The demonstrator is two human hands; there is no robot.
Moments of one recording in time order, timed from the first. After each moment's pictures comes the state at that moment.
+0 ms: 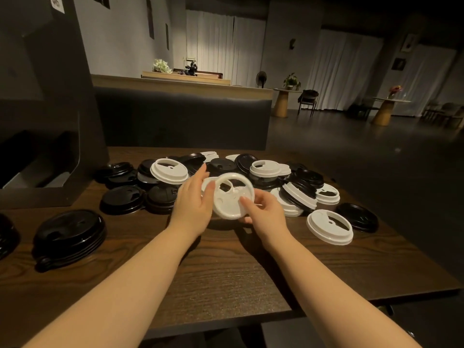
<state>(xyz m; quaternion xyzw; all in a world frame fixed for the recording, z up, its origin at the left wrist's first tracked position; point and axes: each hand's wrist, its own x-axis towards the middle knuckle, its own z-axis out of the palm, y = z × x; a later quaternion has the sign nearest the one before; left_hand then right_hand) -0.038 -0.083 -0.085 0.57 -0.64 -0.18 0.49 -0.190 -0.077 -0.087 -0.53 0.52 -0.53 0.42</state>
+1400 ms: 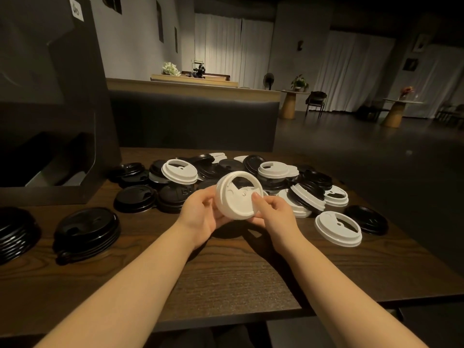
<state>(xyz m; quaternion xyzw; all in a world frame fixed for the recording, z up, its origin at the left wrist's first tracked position) -0.034 -0.065 -0.074 0.38 -0.33 -0.67 0.55 -0.193 -0.067 -0.079 -0.50 0.47 -0.52 0.51</state>
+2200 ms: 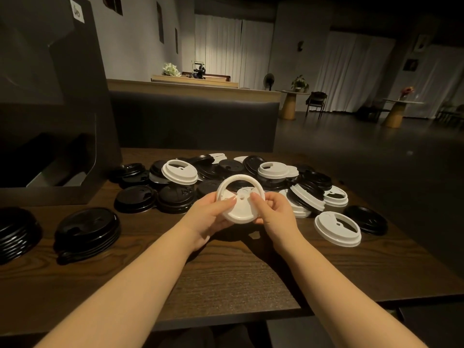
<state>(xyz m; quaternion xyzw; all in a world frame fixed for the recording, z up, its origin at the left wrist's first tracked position) -0.037 -0.071 -0.079 0.42 -0.44 -0.63 0.48 -0.195 -0.071 -0.083 -0.54 0.46 -0.54 0.45</state>
